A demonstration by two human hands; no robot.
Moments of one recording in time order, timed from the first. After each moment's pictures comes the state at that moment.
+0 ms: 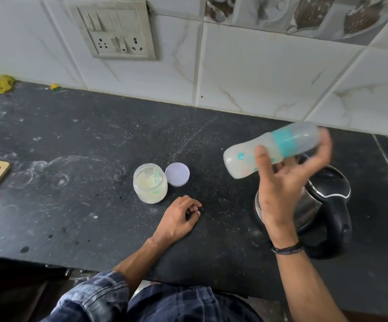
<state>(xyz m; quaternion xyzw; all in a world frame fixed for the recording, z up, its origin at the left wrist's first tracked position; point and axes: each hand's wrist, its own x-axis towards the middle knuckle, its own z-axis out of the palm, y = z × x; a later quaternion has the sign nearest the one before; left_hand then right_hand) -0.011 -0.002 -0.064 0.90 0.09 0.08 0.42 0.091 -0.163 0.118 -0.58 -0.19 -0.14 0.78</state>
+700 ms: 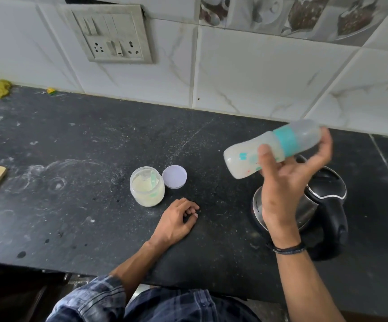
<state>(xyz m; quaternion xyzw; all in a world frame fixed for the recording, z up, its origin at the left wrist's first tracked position) -0.011 -0.002 -0.067 0.90 0.09 0.08 0.42 0.098 -0.171 0.126 -0.59 -0.18 -0.11 0.78</state>
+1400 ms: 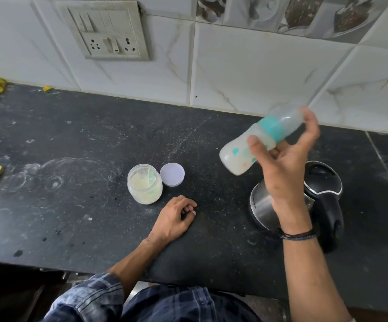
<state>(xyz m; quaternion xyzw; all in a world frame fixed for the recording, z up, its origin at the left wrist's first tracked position) -0.011 -0.002 -0.064 0.90 0.08 0.08 0.42 0.116 -0.179 0.142 -0.62 -0.19 -0.01 0.76</state>
